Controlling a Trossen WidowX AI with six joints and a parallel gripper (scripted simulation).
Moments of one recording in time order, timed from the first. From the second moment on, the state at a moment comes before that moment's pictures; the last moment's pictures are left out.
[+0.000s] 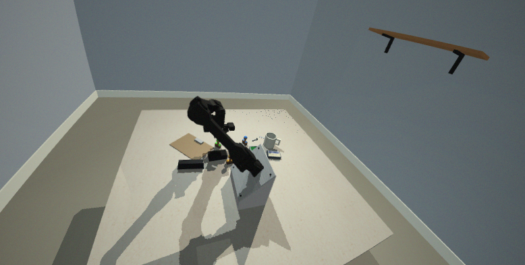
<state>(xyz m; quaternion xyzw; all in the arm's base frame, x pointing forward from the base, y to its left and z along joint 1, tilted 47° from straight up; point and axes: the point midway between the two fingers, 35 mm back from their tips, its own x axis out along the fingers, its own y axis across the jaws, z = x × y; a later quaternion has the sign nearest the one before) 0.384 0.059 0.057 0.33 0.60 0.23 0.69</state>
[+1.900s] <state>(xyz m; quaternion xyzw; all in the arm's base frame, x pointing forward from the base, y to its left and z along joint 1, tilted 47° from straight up) 0.389 0.095 0.024 0.33 0.60 0.23 0.69</state>
